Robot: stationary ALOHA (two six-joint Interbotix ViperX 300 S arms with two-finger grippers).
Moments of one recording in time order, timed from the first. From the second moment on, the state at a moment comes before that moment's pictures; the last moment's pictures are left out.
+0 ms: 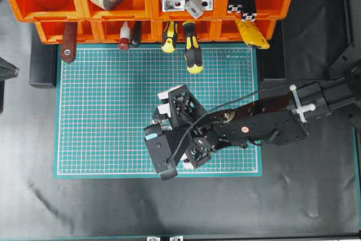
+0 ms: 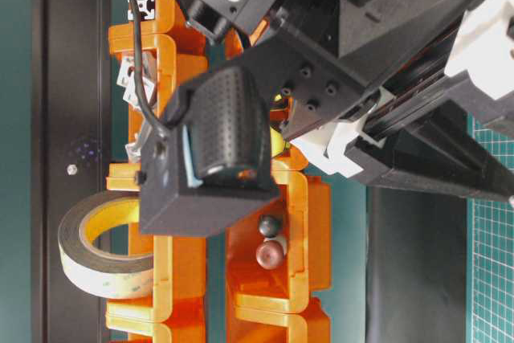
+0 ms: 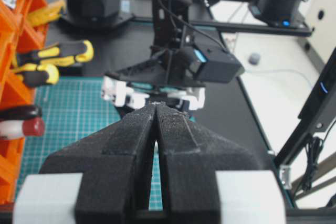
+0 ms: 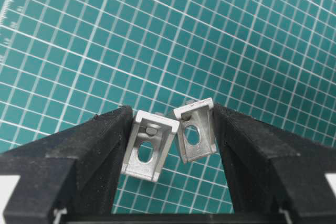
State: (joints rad) left arm -0.14 -1.09 0.95 0.04 0.27 -0.17; right arm 0.28 0.25 0.40 -0.61 0.44 0.34
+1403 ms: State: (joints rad) left arm -0.14 -1.08 0.95 0.04 0.27 -0.17; right arm 0.40 -0.23 0.47 -0.55 0.53 0.58
